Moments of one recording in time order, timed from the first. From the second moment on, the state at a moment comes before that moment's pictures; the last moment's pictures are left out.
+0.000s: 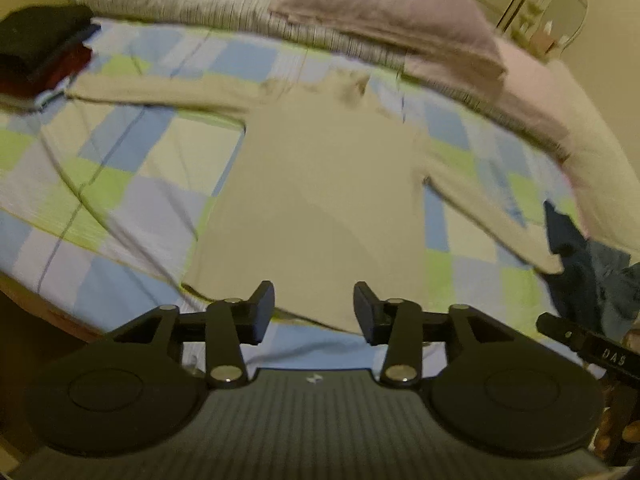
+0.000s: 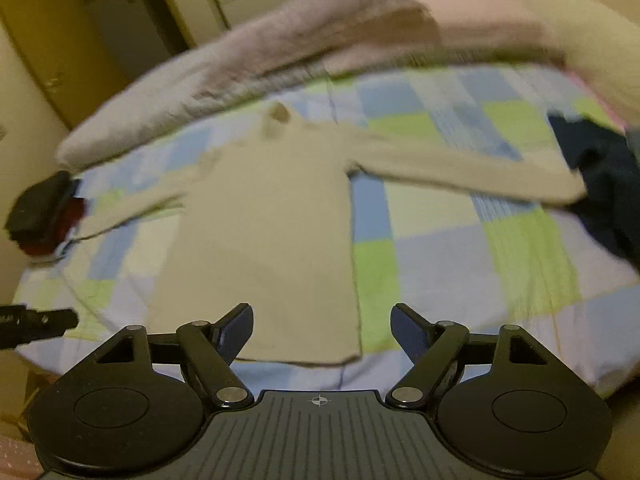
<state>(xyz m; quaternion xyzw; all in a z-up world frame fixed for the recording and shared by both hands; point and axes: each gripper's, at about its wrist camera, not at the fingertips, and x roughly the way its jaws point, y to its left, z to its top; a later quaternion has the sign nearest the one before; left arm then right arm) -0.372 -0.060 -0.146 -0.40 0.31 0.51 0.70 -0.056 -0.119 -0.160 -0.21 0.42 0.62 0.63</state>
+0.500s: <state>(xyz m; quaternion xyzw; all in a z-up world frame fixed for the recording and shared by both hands) -0.365 -0.108 -0.094 -0.37 0.33 0.53 0.69 -0.095 -0.161 -0.116 -0.26 0.40 0.63 0.62</state>
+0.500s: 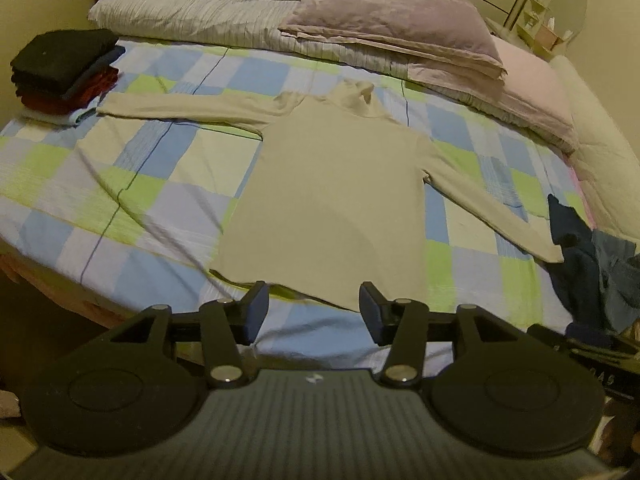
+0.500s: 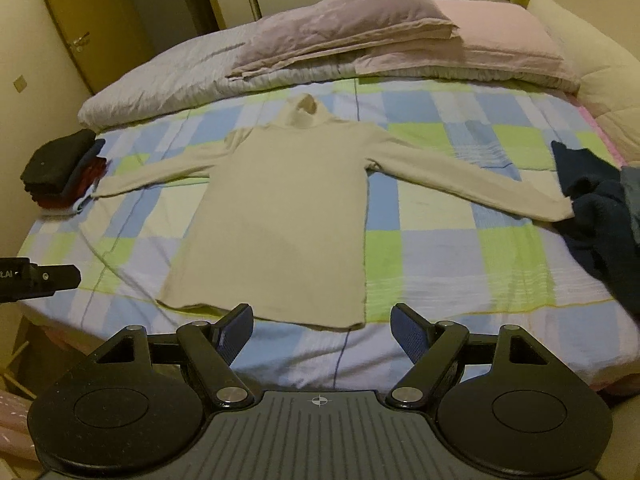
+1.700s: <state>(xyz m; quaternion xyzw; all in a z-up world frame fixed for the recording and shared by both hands) -0.387 -0.119 -0.093 -0.33 0.39 0.52 0.68 -0.134 -0.174 -0.106 -0.30 0.42 0.57 0.64</state>
